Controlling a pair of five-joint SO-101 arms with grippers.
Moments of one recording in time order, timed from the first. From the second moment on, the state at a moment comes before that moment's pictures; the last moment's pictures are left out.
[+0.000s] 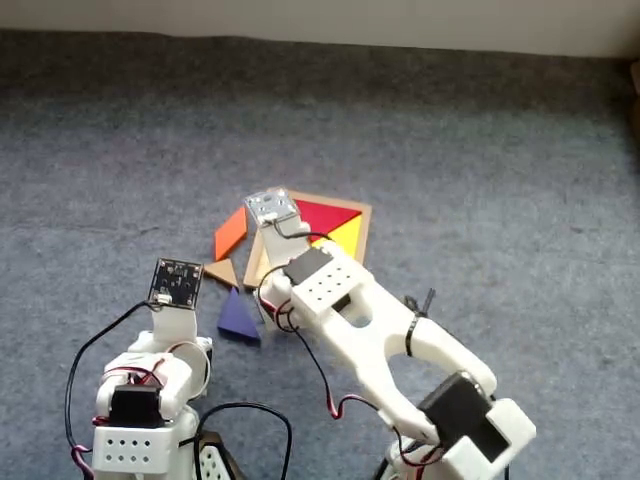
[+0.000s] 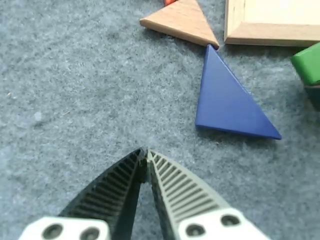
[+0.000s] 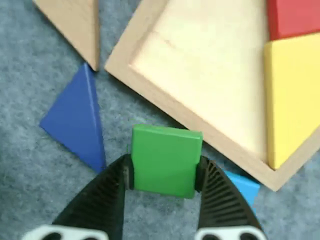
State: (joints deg) left arm -4.6 -101.9 96.0 75.8 0.2; right arm -46.2 -4.7 30.6 55.6 -10.2
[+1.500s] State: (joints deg) left arm -4.6 -101.9 96.0 75.8 0.2; right arm -34.8 4.0 17.3 52.3 5.8
